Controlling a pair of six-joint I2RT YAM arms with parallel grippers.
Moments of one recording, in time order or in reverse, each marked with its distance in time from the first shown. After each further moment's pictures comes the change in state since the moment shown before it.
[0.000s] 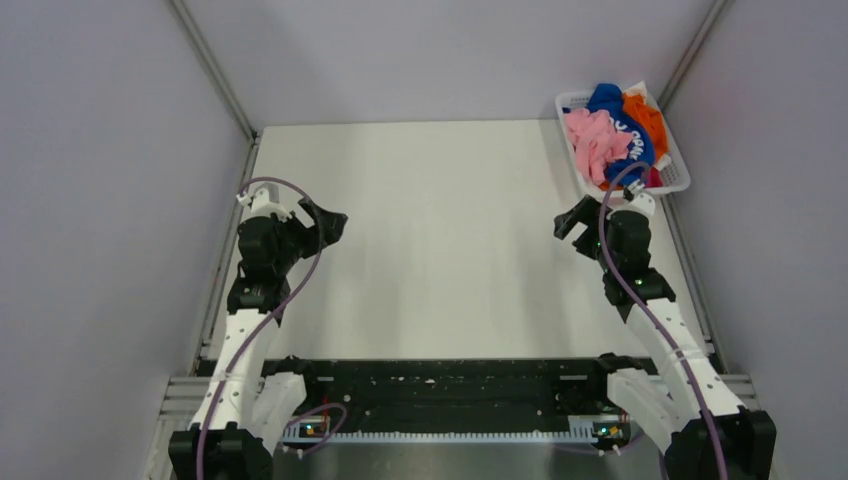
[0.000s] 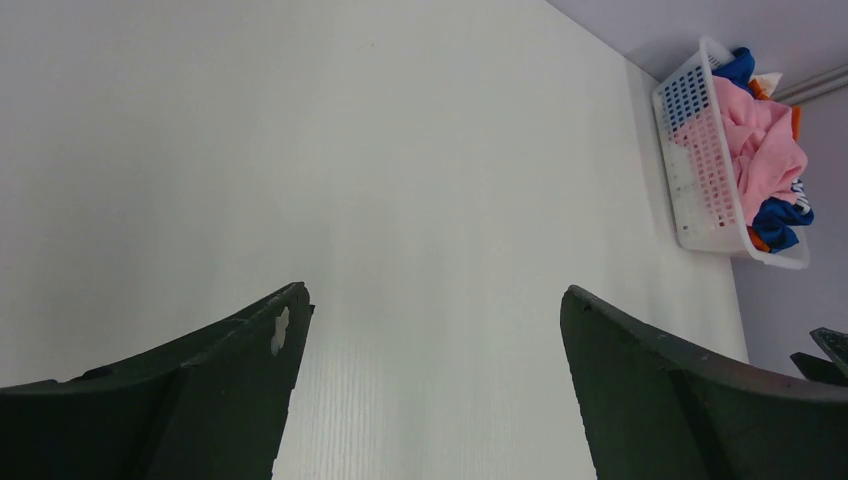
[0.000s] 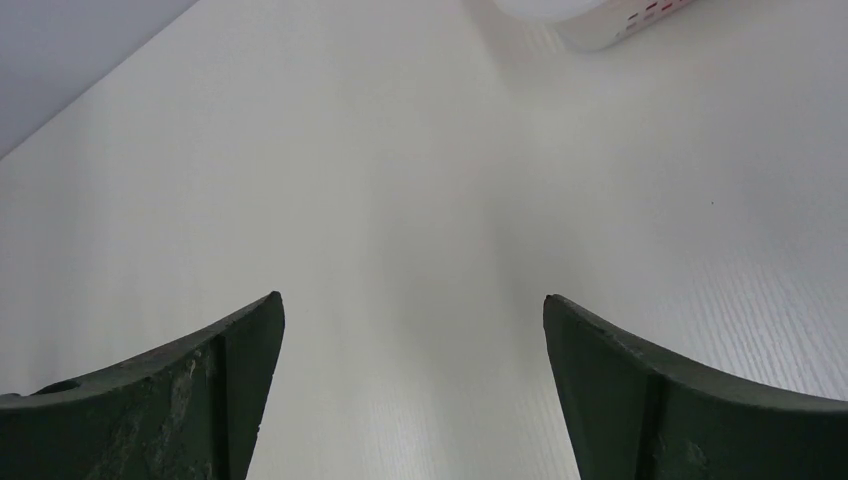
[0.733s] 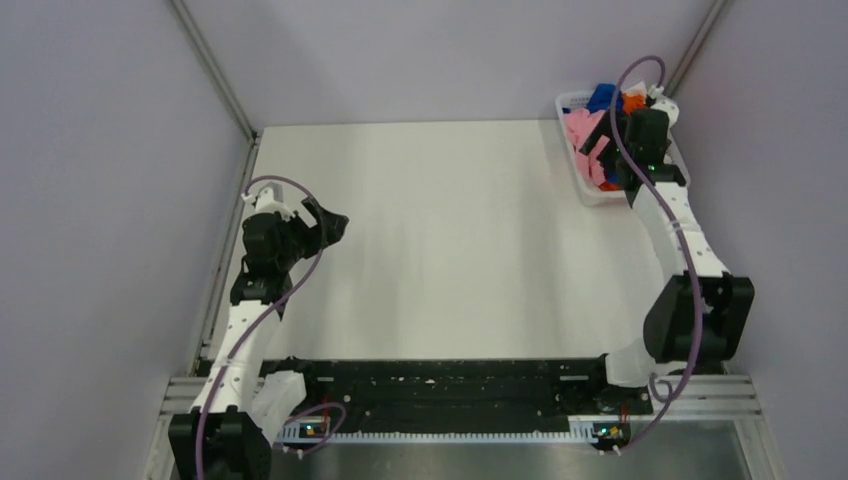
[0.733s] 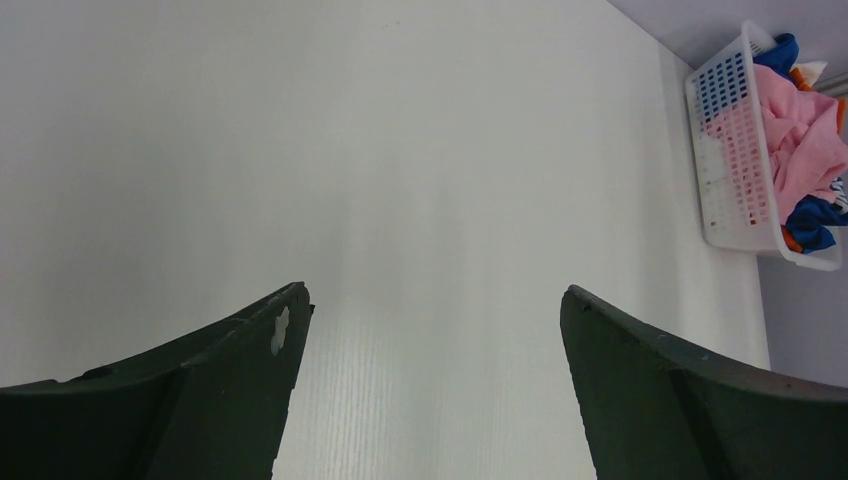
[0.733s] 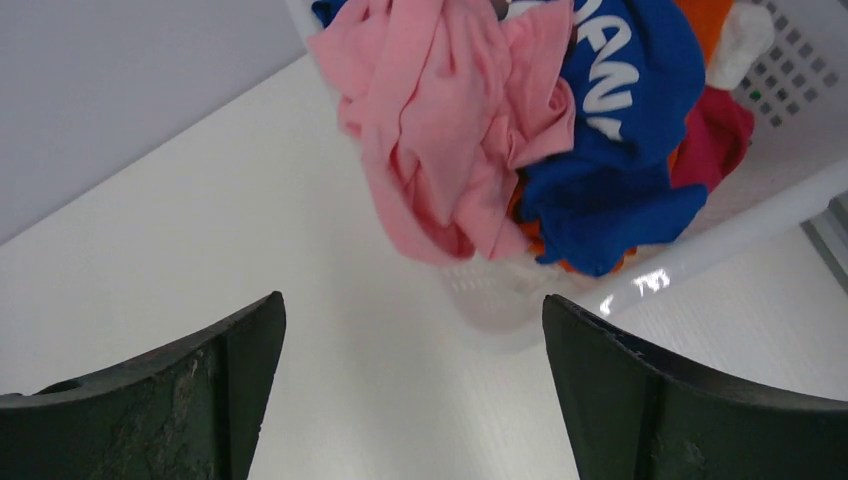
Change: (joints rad) left arm 0.000 0.058 0.000 0.003 -0.015 0.012; right arm -0.142 0.567 0.649 -0.136 0.061 -0.130
